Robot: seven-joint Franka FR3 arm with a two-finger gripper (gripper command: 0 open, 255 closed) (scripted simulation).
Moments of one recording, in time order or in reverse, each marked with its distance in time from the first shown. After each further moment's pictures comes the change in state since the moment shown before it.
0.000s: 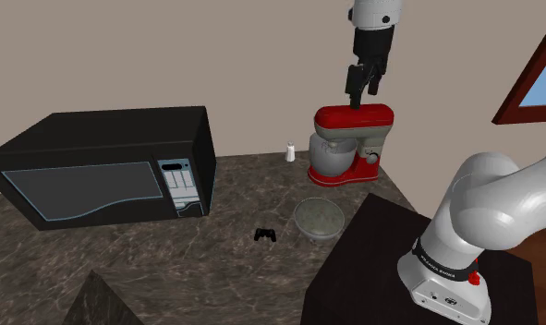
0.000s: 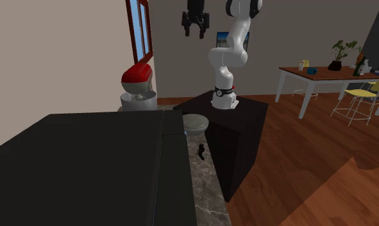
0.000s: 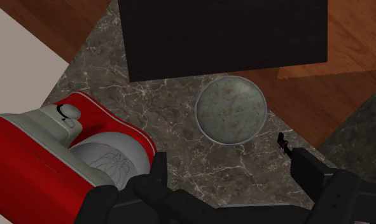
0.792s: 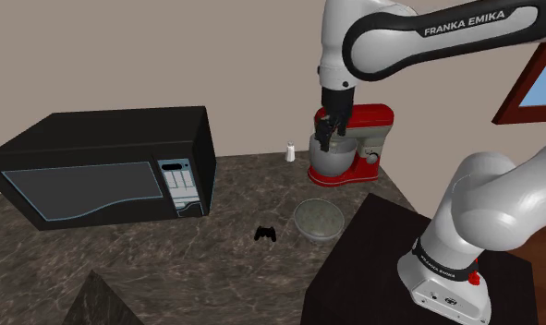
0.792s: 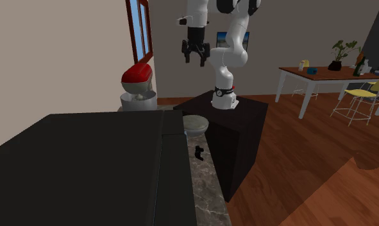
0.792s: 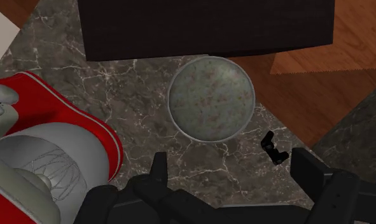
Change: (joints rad) arm 0.041 0.100 0.036 -0.240 0.047 0.347 0.052
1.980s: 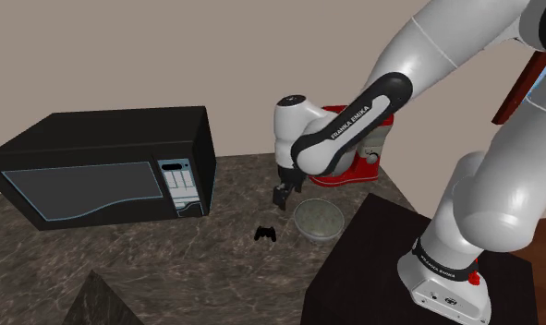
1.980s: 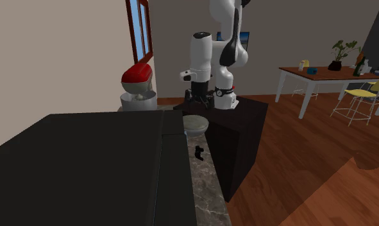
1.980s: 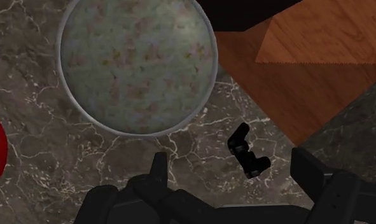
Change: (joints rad) arm 0.070 0.548 0.094 -0.094 0.036 0.668 0.101
